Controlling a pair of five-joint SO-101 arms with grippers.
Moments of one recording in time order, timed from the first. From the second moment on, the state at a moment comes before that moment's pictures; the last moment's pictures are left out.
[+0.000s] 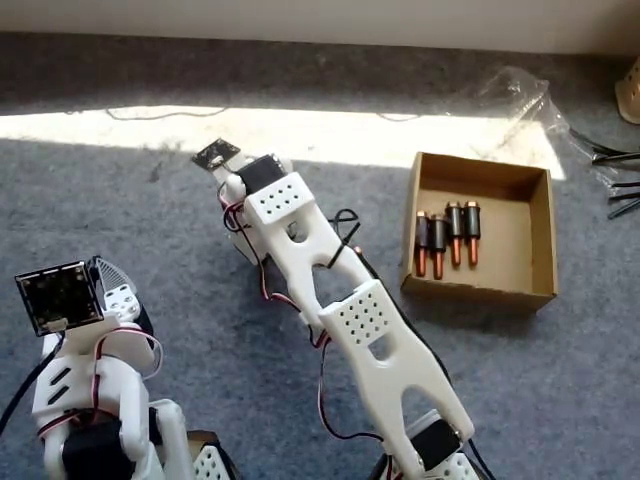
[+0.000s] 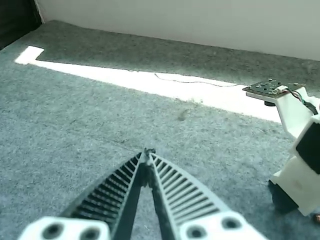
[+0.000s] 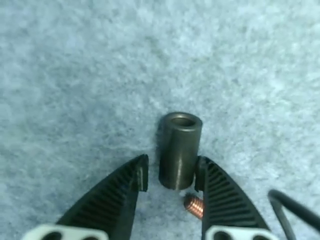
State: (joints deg) left arm -22.0 -104.7 68.5 67.0 3.5; right arm -40.0 66.8 -73.6 99.8 12.7
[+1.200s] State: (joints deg) left arm -22.0 -104.7 68.5 67.0 3.5; right arm -39.6 68.8 -77.4 96.1 12.4
